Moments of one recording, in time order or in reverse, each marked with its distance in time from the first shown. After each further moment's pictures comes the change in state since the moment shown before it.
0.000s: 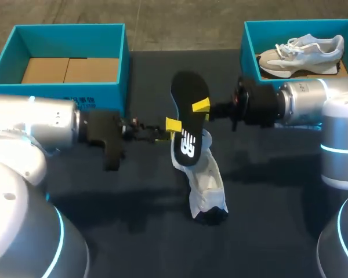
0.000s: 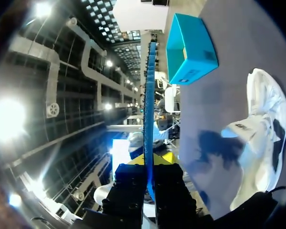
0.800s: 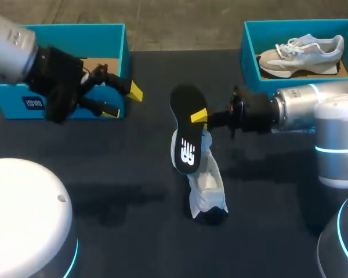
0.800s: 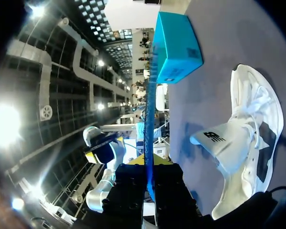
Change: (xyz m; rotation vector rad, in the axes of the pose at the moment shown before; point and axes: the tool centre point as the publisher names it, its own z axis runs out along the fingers) left arm -0.017 0.042 -0.098 0.177 0.409 -0.172; right arm -0.039 0.008 0.003 0.024 -0.046 0.043
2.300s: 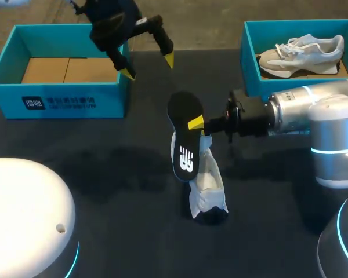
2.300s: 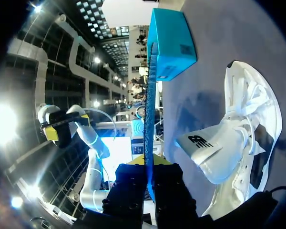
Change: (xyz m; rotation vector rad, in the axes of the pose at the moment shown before) left arm -0.033 0.080 0.029 0.232 0.429 -0.117; right arm -0.023 0.000 0.006 0.023 -0.044 -0.006
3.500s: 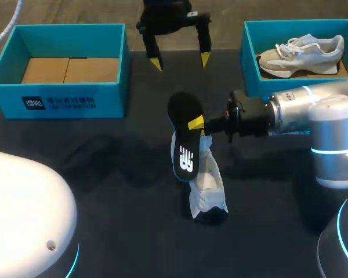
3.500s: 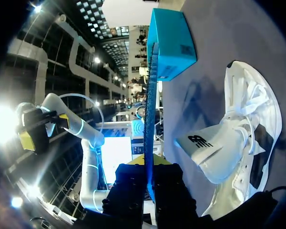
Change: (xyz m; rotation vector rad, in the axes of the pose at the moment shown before) left arm -0.056 0.012 0.017 0.050 0.199 -0.004; right arm 0.000 0.000 0.000 0.000 0.000 0.000
